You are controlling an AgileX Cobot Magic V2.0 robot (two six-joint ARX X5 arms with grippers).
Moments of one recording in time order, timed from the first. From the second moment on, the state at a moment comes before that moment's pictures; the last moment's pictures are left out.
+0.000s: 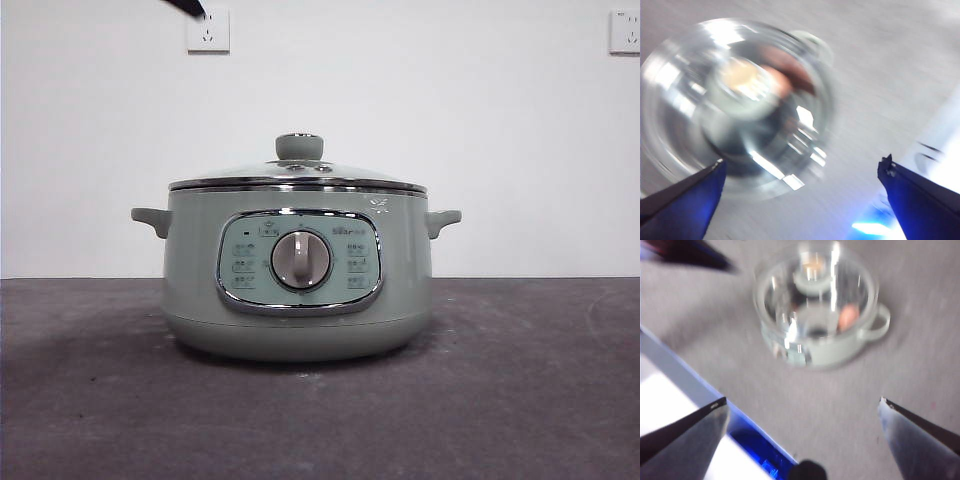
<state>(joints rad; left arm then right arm) -0.54 1.44 1.70 -1.13 0.30 0.07 0.58 1.01 1.63 -1.35 -0.13 -0.06</state>
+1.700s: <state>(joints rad) -0.40 1.11 1.65 -0.78 0.34 0.22 0.58 1.03 1.63 -1.35 -0.26 -0.03</state>
